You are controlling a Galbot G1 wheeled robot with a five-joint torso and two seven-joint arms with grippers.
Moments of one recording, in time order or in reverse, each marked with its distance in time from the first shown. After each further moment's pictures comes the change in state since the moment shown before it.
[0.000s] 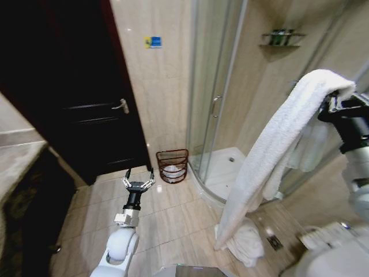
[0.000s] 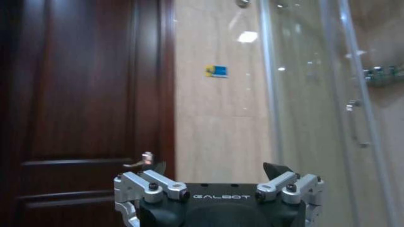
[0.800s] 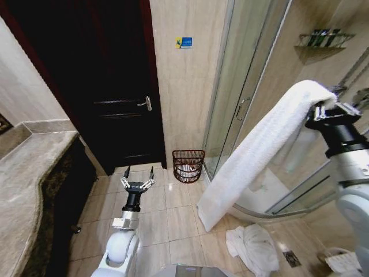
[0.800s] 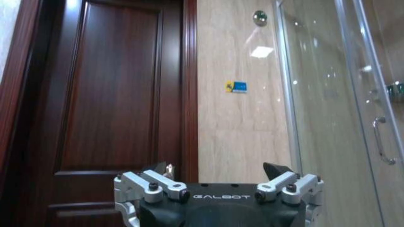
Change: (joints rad) left arm 0.024 -0.008 0.005 -0.015 -0.004 -0.057 0.010; right arm -0.024 0.055 -0.087 -0.007 -0.133 0.022 -0.044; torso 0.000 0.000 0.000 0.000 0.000
